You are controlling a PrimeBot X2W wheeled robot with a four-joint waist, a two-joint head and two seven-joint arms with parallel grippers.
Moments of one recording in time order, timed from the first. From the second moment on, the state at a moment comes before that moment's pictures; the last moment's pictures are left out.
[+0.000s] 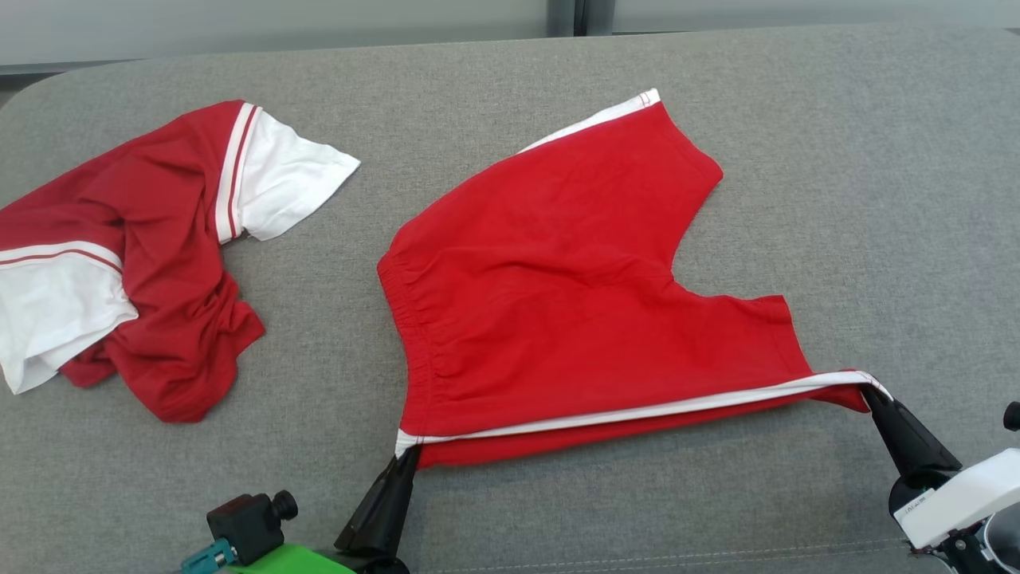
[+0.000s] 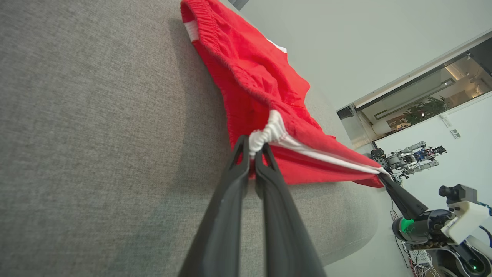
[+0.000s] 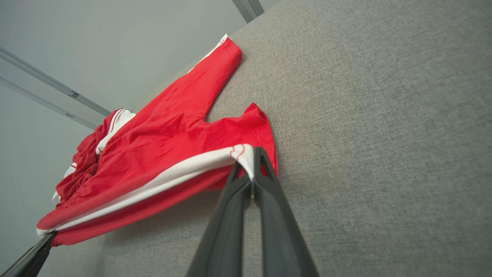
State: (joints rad) left arm 0.06 0.17 -0.52 0.08 -1.00 -0.11 -0.23; right arm 0.13 -0.50 0.32 0.06 1.04 0.10 -0.14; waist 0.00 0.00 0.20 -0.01
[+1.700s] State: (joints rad) left arm 0.06 0.27 -0.43 0.09 -0.85 -0.08 -0.25; right arm 0.13 -0.58 0.37 0.09 0.70 -0.05 -0.21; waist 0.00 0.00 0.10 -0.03
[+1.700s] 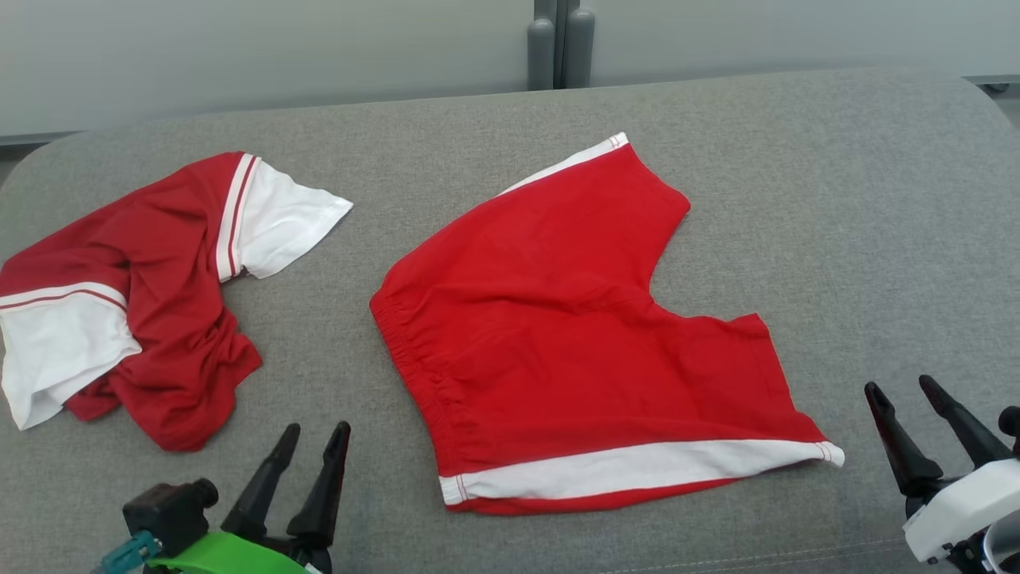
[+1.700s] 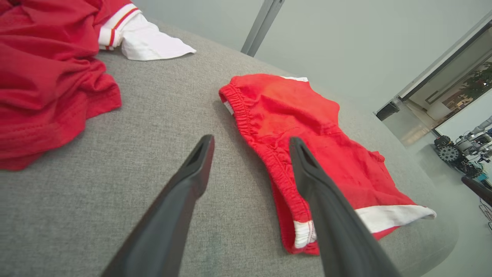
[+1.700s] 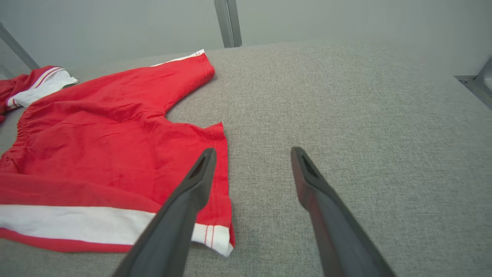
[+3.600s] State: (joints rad) left arm 0.05 0.17 -0.33 0.12 -0.60 -0.04 -0.25; right arm 0.05 -0.41 0.30 0.13 0.42 -0.10 -0.25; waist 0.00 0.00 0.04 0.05
